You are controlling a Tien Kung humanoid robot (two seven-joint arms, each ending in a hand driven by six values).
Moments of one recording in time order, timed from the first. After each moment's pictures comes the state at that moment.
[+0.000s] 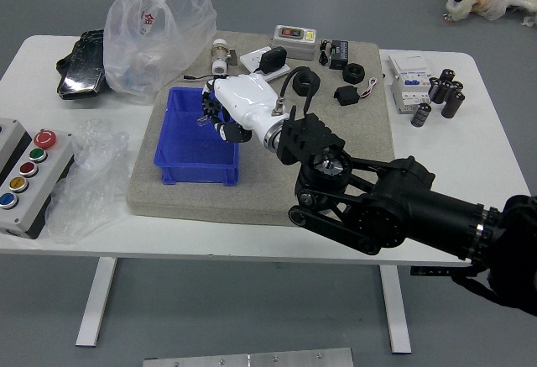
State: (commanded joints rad) left arm -0.18 0.17 -0.62 -0.29 0.59 0.13 0.14; right arm 0.97 0.00 0.30 1.06 -1.85 -0.28 -0.37
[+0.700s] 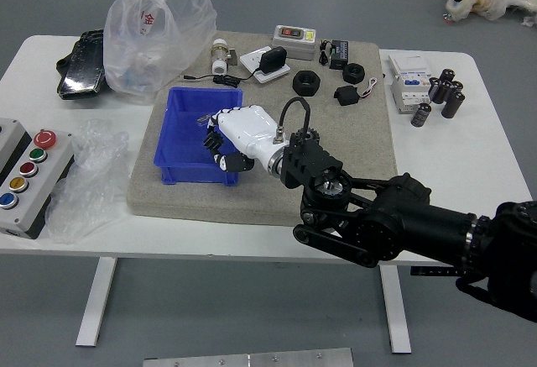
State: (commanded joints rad) left arm -0.19 0.16 -0.62 -0.29 0.60 0.12 0.14; right arm 0.95 0.00 0.18 0.97 -1.77 -0.30 -0.31
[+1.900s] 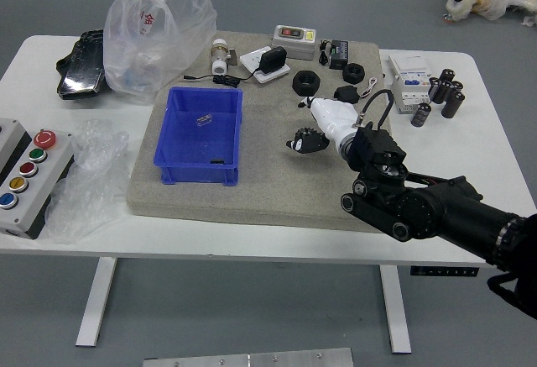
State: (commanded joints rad) left arm -0.19 0.16 -0.62 -0.29 0.60 0.12 0.14; right arm 0.91 -0.11 0.25 0.78 -1.55 -0.32 -0.35
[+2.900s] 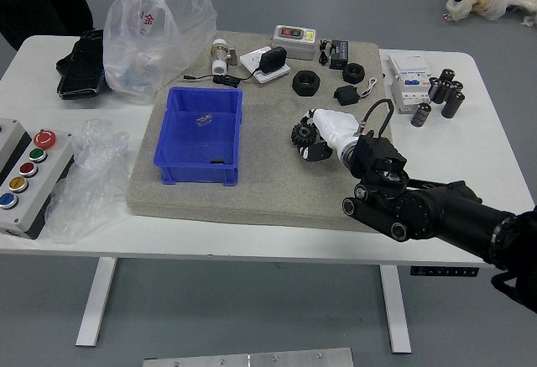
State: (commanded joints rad) left arm -0.19 0.16 -0.61 -0.29 0.59 0.12 0.13; right arm 0.93 -0.11 0.19 0.76 -1.46 -0.36 -0.30
